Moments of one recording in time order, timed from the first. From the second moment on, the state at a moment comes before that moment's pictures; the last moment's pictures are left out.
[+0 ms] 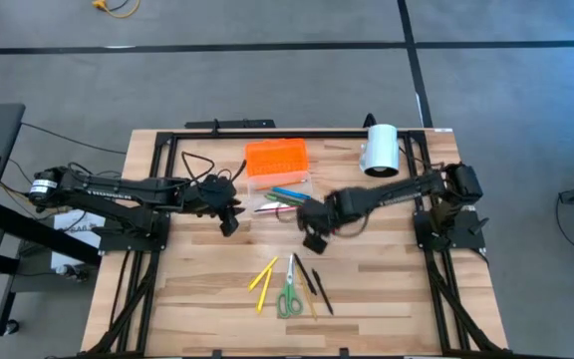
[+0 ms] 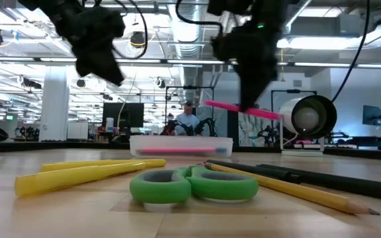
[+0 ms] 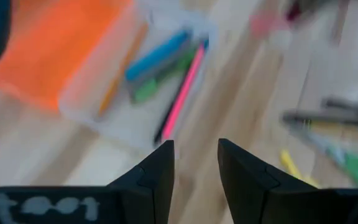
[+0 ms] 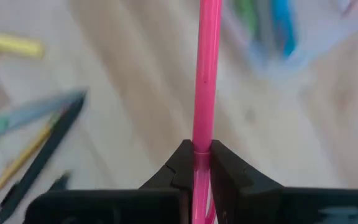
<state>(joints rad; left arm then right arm) 0.00 1.08 0.73 -0.45 -0.21 -0.46 0.10 1.79 1.35 -0.89 0.17 0.52</state>
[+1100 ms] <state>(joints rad) -0.26 1.08 0.73 -0.54 -0.41 -0.68 -0.20 1.95 1.39 -0.49 0.03 -0.03</state>
